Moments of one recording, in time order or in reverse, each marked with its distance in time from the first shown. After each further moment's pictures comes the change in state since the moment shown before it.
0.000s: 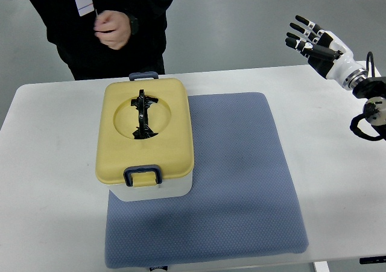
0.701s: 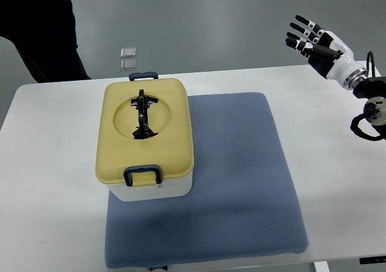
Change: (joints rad) left arm 0.000 0.000 0.000 0.000 0.000 0.000 -0.002; right arm 0.000 -0.002 0.000 0.000 0.000 0.004 0.000
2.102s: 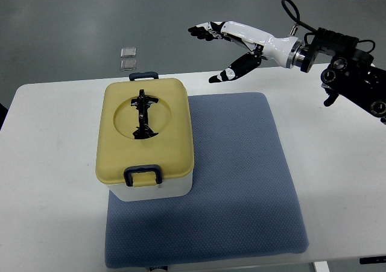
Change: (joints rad) left arm 0.001 0.000 0.001 0.000 0.000 0.000 0.000; right arm 0.184 0.068 -0.019 0.305 -1.130 -0.066 0.090
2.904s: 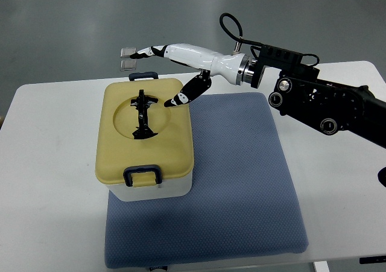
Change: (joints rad) left arm 0.000 0.000 0.000 0.000 0.000 0.000 0.000; right arm 0.061 0.164 -0.139 0.017 -0.166 -0.171 0.045
